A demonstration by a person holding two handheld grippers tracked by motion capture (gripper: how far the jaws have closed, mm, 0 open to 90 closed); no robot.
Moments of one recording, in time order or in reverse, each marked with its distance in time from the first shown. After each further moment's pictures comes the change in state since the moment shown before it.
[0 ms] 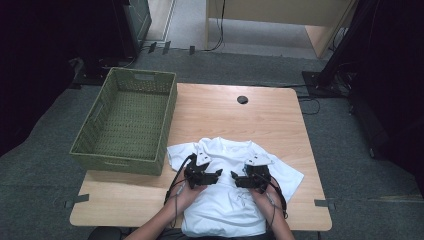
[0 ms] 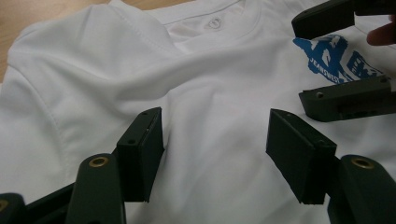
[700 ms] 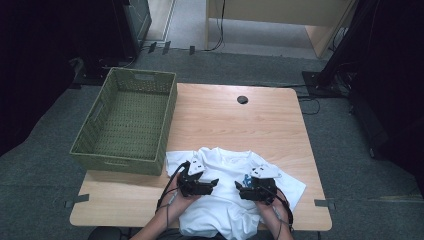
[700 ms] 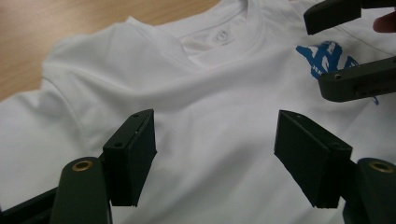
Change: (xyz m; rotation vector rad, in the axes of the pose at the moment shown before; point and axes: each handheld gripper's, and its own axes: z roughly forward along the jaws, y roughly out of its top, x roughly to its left) left arm -0.002 -0.011 -0.030 -0.008 -0.038 0.016; right arm 0.014 -0.020 -0.034 -0.010 -0.015 0.013
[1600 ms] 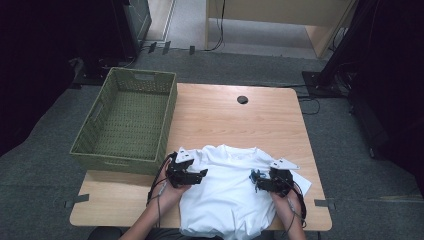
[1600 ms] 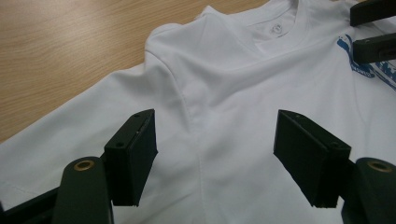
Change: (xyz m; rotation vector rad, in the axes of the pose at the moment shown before) left arm 0.038 0.005 -0.011 0.021 0.031 -0.081; right arm -0.059 -0.010 -0.004 0.022 -0.097 0.104
